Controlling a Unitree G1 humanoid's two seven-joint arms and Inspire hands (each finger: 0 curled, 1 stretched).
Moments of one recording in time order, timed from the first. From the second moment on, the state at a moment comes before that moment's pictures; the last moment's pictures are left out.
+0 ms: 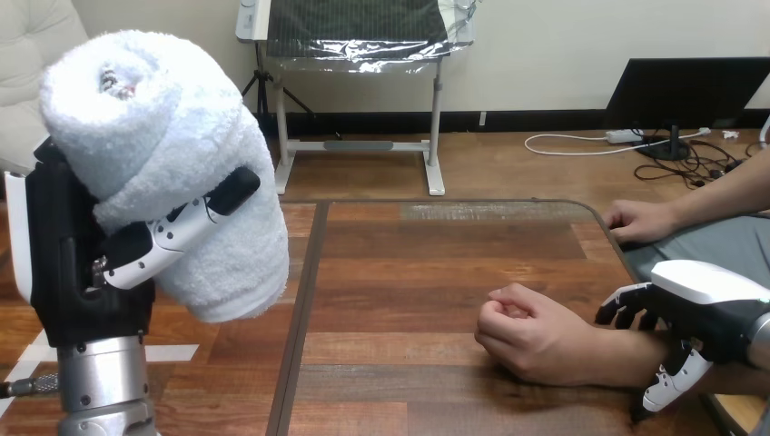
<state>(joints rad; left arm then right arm) 0.09 0.05 0.14 -0.24 -0.16 -0.47 0.00 -0.21 -0.84 0.13 0.41 -0.60 -0.29 0.43</state>
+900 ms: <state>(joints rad) 0.09 0.05 0.14 -0.24 -0.20 -0.47 -0.01 -0.21 -0.84 0.17 0.42 -0.63 -0.29 0.39</state>
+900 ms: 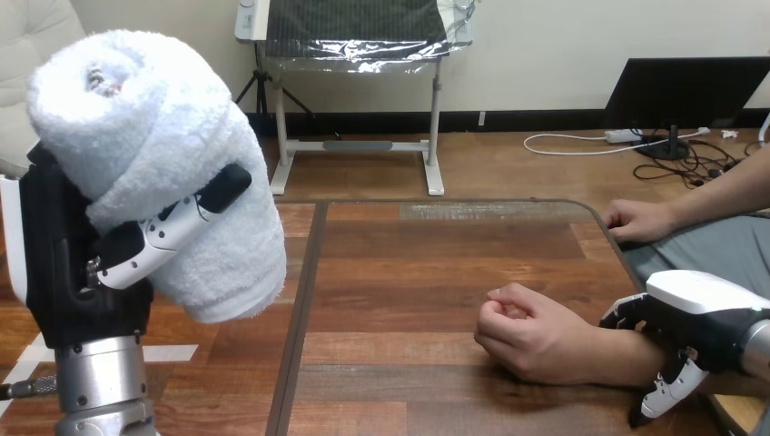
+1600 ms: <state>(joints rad) 0.09 0.05 0.15 -0.24 -0.21 -0.47 -0.01 -0.20 -0.83 0.20 0.45 -0.65 -0.29 0.29</state>
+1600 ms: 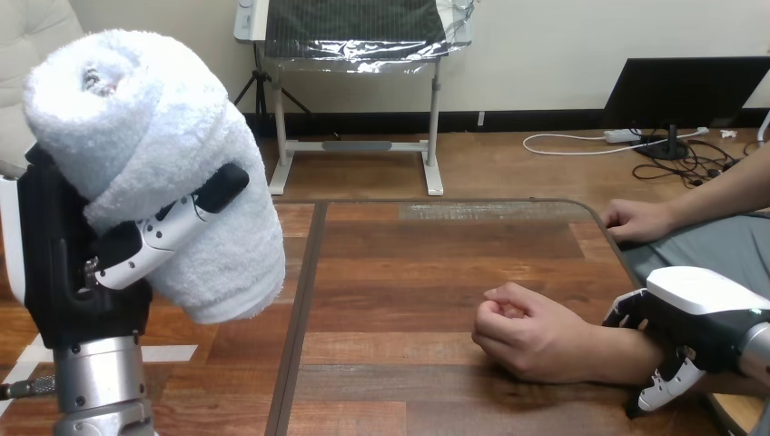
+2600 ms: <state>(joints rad) 0.09 0.05 0.16 -0.24 -0.20 -0.47 -0.01 -0.22 -0.81 0.23 0.49 -0.67 -0.25 0.16</state>
